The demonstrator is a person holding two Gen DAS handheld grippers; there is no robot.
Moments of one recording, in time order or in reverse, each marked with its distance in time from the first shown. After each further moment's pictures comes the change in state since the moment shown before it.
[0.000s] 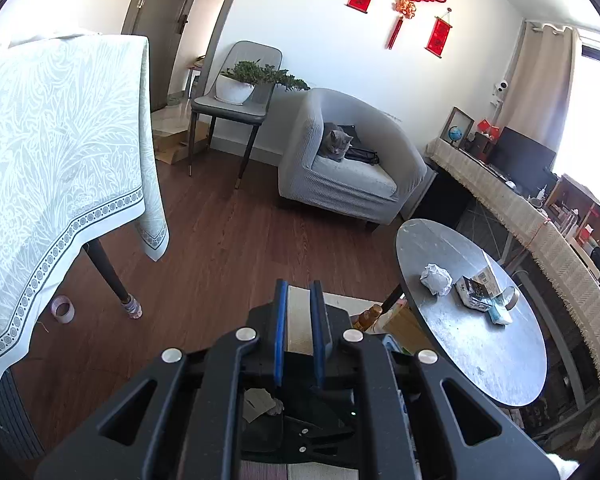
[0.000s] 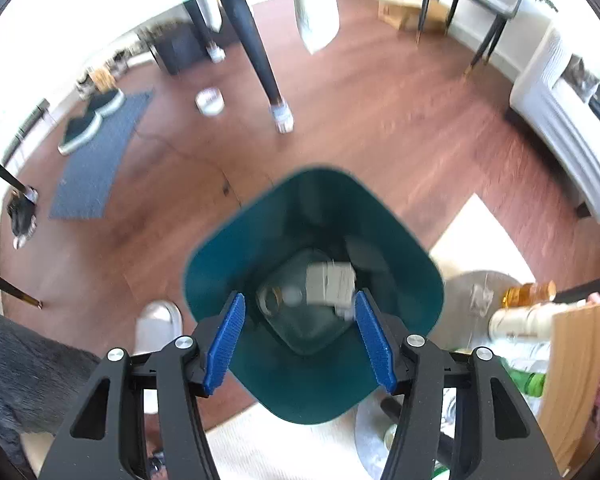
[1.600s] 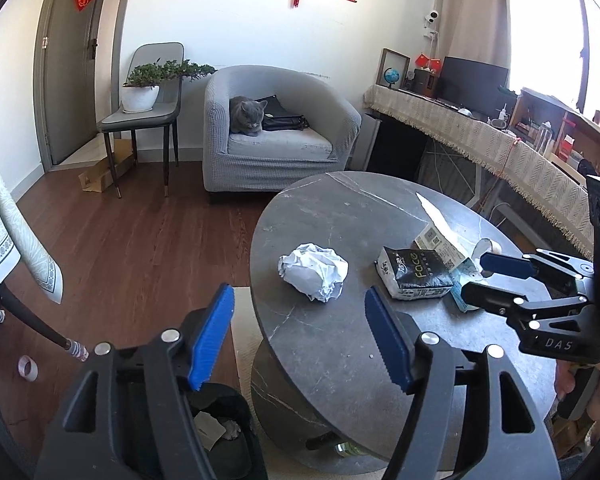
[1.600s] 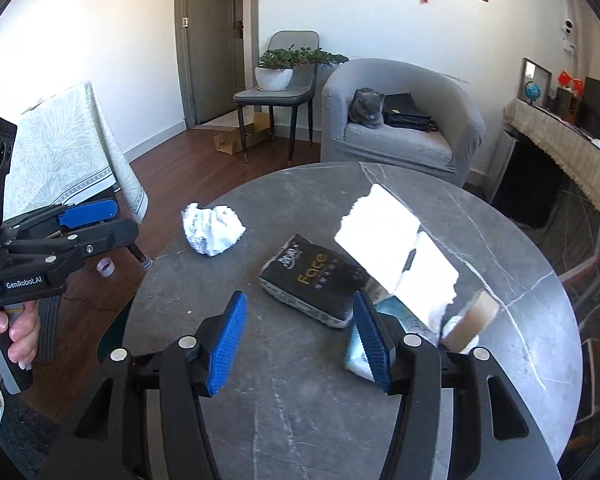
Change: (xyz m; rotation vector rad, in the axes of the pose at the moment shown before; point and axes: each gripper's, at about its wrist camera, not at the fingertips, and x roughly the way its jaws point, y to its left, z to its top) left arm 0.136 -0.184 -0.028 0.271 0.074 -0.095; right arm -0.224 -0.197 -0.149 0.419 -0.445 -0.339
